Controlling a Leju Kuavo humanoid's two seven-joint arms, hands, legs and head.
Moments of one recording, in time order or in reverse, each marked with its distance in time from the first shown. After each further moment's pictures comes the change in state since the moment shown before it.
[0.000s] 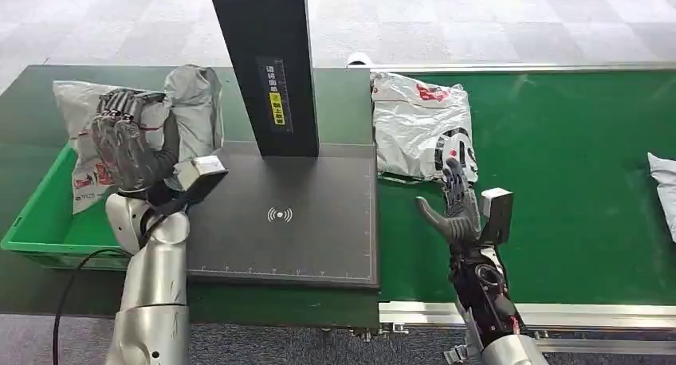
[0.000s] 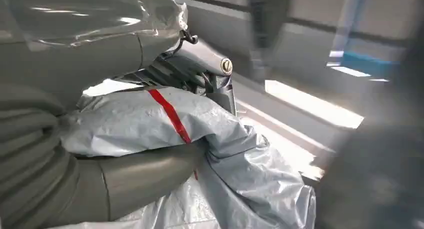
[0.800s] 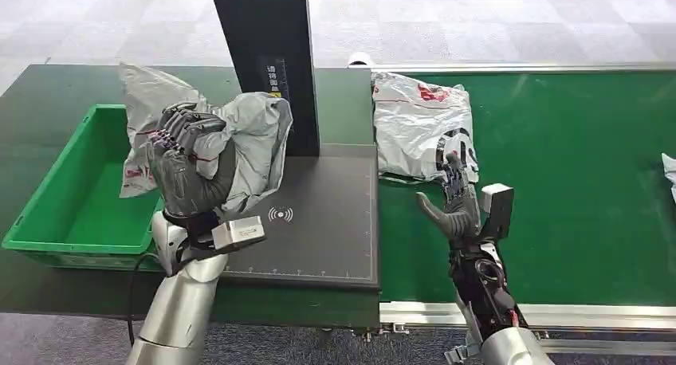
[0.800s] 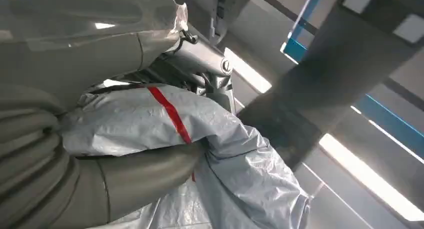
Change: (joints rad) left arm 0.161 0.053 -0.463 -0.139 0.230 0.000 0.000; right arm -0.038 0.001 -0.003 0.047 -0.001 0.016 -0.024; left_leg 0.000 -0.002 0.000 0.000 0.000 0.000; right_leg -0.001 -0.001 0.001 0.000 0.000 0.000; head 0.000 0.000
